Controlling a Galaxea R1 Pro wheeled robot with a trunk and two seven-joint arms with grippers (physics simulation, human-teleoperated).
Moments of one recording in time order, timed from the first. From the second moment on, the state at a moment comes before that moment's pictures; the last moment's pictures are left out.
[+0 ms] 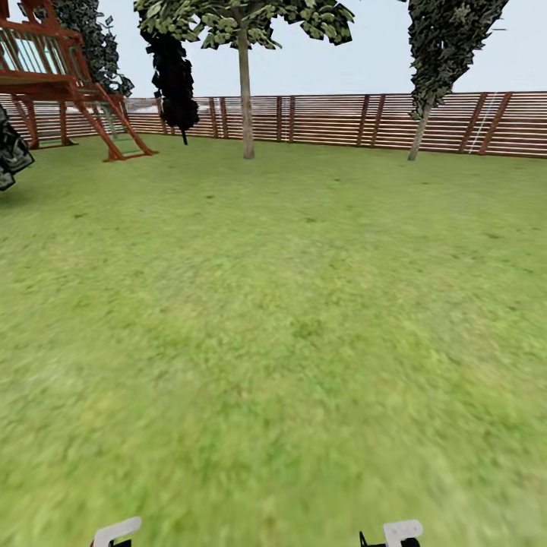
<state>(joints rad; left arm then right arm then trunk) -0.34 0.08 0.42 -0.20 -0.21 -0.33 0.17 -0.40 -0.02 0.43 -0.03 -0.27 -0.49 -0.14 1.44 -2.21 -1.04</state>
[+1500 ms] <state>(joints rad) -0.34 0.08 0.42 -0.20 -0.21 -0.32 0.17 -0.40 -0.02 0.43 -0.03 -0.27 -0.49 -0.14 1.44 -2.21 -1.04</state>
